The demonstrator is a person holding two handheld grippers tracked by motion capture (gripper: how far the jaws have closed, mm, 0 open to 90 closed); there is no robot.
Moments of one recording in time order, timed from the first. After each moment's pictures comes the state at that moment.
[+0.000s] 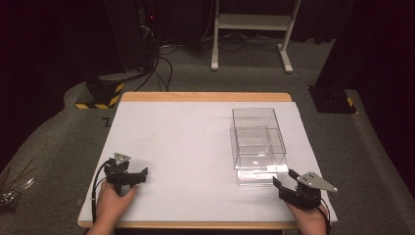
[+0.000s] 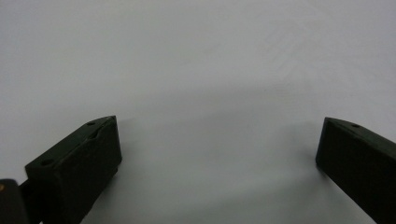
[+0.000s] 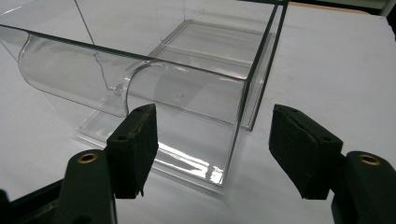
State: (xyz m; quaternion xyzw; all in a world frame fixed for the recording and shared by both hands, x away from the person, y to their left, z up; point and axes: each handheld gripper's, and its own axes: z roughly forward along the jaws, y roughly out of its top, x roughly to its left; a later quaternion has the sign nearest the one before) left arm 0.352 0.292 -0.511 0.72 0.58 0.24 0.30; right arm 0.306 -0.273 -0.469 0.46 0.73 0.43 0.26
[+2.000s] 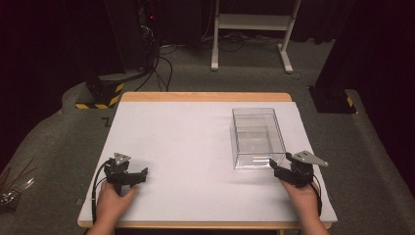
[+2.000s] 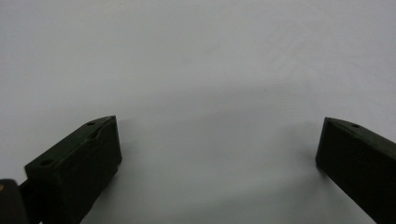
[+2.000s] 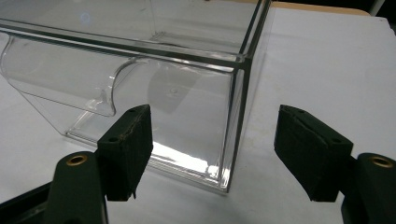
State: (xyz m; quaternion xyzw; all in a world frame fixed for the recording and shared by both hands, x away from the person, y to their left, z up) left arm 0.352 0.292 -0.511 0.72 0.58 0.24 0.30; right arm 0.371 -0.269 -0.468 0.49 0.73 0.42 0.25
